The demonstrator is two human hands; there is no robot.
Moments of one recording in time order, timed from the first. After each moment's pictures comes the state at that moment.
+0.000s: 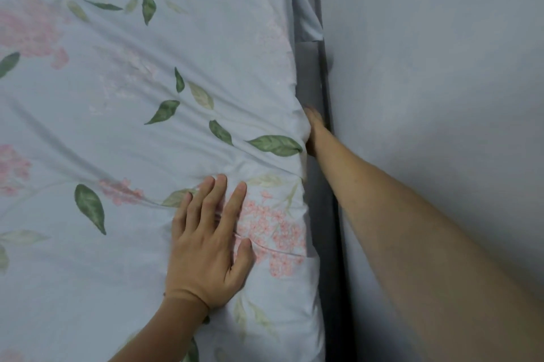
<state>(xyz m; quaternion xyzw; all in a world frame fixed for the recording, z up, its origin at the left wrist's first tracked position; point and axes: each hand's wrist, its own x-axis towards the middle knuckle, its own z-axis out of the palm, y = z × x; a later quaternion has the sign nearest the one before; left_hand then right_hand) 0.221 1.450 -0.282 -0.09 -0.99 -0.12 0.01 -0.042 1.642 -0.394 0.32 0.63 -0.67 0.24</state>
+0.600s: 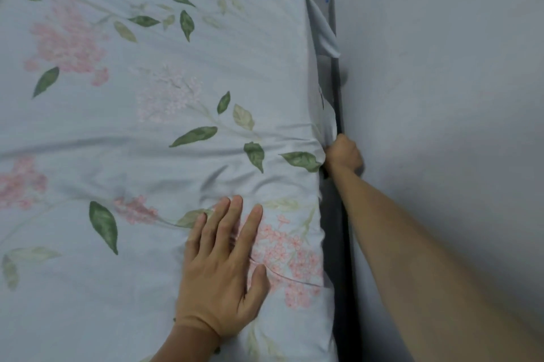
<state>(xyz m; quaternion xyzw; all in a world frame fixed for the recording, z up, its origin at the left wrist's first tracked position) 0.219 1.449 -0.287 -0.09 -0.99 -0.12 0.01 -0.033 1.673 -0.432 0.26 0.93 -0.21 0.18</state>
